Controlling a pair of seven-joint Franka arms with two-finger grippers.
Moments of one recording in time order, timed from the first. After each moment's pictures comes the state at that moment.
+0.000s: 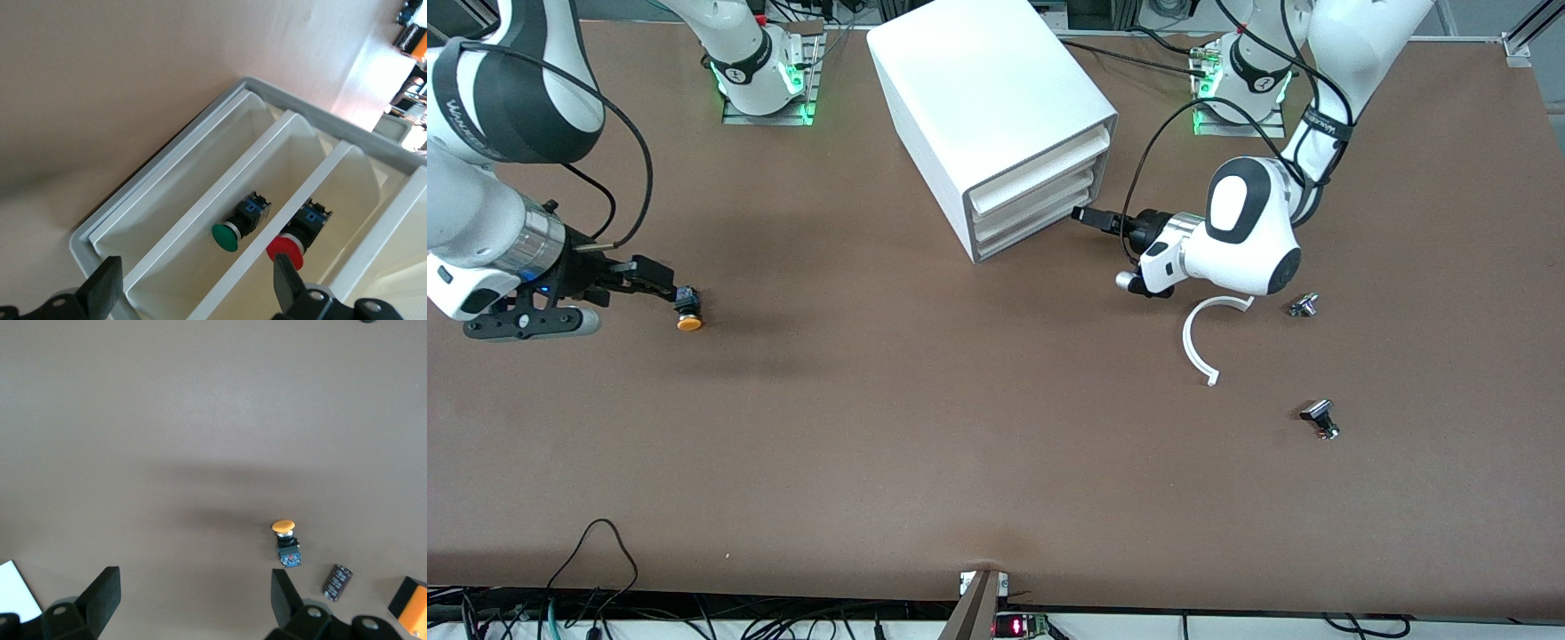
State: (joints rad) left arm -0.02 0.37 -0.37 -2.13 -0.90 1.93 0.24; right arm 0.14 0.21 -0.06 -1.61 0.06 1.80 -0.01
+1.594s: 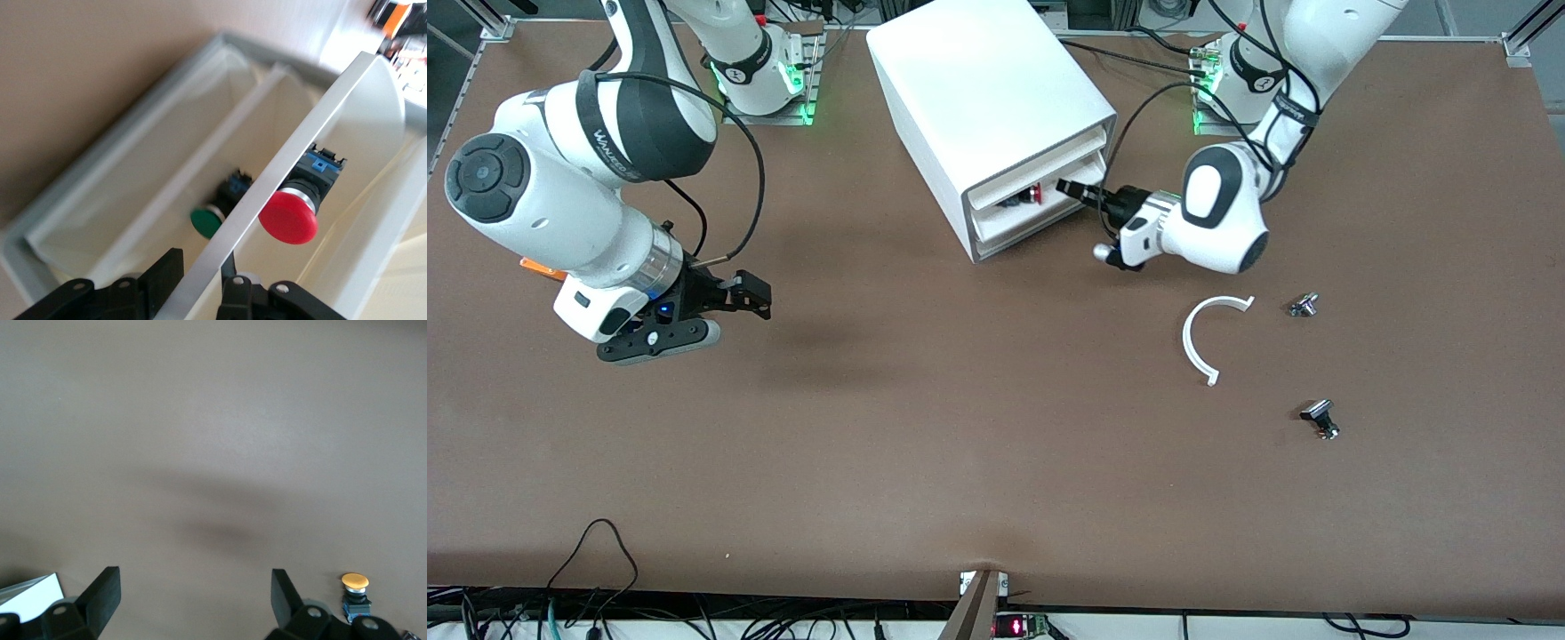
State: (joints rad) left arm -0.05 0.37 -0.35 -2.20 -1.04 1.94 0.36; right arm 0.29 0.29 -0.06 -1.58 0.12 1.92 0.00
